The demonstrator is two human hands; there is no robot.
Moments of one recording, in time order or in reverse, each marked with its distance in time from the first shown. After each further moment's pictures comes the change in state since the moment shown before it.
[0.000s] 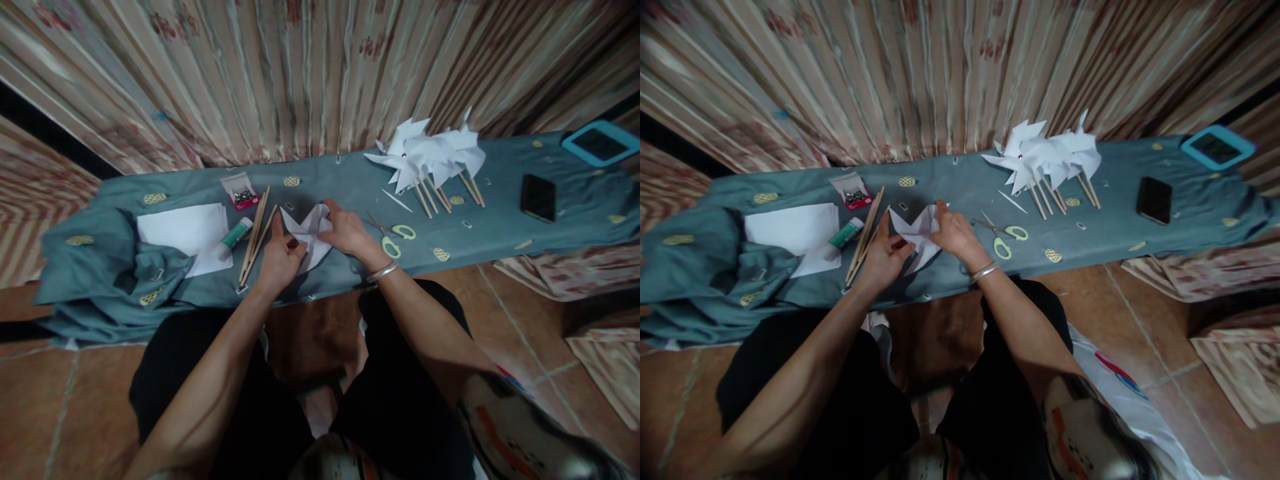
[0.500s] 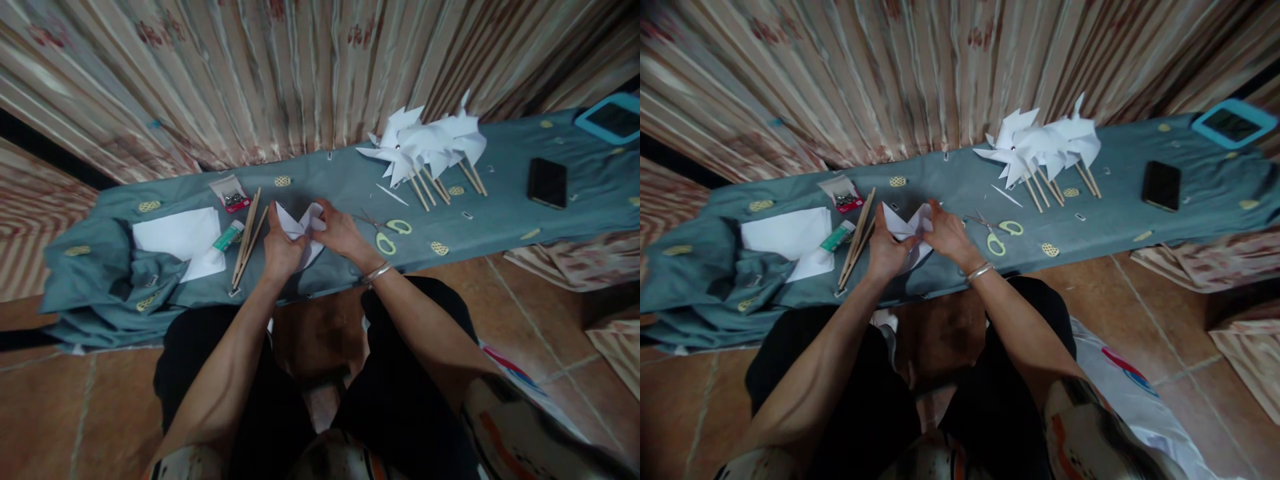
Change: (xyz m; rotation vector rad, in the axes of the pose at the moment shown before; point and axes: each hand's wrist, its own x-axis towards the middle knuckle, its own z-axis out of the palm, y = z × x) left_hand 0.018 0.007 0.019 0.236 0.206 0.066; right_hand -0.003 0.009 0.009 0.173 0.045 0.004
